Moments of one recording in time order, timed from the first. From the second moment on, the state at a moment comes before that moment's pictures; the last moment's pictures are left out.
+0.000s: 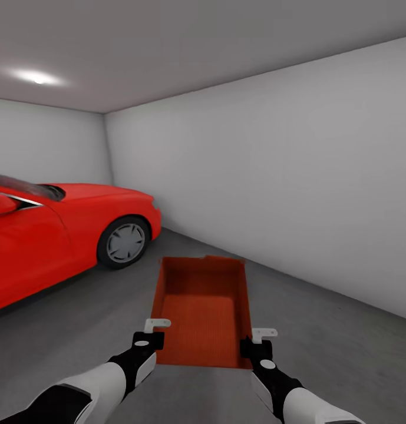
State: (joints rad) left arm -0.78 -0.13 -0.21 -0.05 0.15 -0.05 0.26; right arm -0.66 0.13 0.01 -0.16 0.03 -0.22 -0.20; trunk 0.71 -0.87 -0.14
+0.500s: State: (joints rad) left arm -0.78 -0.13 -0.21 -0.05 0.15 -0.05 0.26; right arm -0.66 0.13 0.01 -0.16 0.03 -0.22 -0.20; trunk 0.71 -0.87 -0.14
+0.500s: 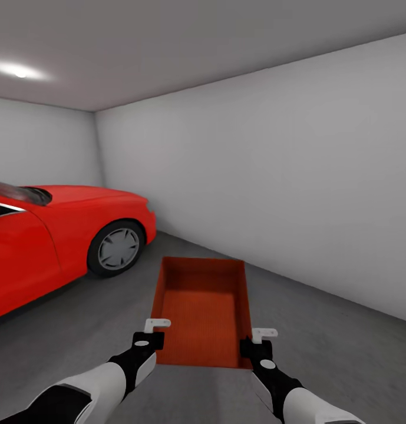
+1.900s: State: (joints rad) left arm -0.78 -0.13 -0.21 -0.05 0.15 -0.05 0.26; right arm -0.66 0.13 0.01 -0.16 0.03 -0.22 -0.20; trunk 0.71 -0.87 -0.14
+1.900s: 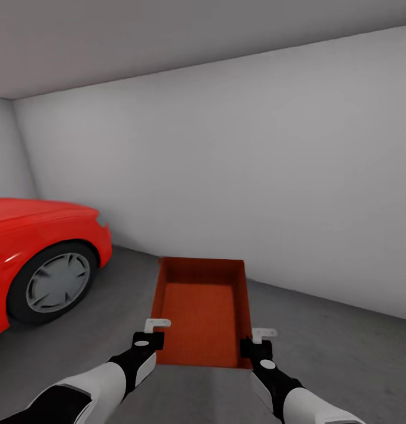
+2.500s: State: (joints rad) left arm -0.78 -0.13 -0.21 -0.05 0.15 -0.05 0.26; right arm -0.66 0.13 0.01 -0.16 0.03 -0.22 -0.20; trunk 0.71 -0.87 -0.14
